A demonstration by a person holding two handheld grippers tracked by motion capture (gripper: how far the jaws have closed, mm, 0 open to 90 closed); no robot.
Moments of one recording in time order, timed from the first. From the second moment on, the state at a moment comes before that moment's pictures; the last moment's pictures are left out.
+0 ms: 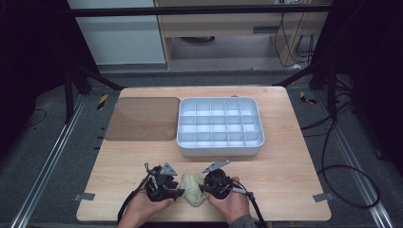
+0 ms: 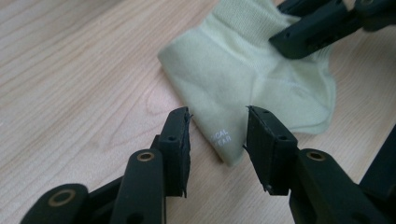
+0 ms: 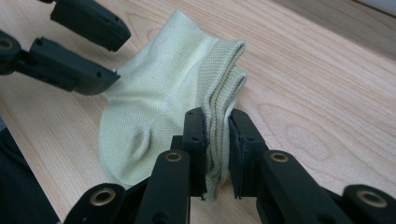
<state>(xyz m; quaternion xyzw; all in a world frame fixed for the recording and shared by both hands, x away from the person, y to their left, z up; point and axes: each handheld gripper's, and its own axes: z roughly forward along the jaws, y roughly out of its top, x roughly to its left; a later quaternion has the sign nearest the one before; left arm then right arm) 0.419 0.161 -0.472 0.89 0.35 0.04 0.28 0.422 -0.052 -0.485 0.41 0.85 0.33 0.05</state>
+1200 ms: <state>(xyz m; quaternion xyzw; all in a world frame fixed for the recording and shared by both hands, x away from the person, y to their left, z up) 0.435 0.154 -0.472 0.92 0.31 0.02 0.25 0.426 -0.048 -0.483 0.40 0.85 0.33 0.04</state>
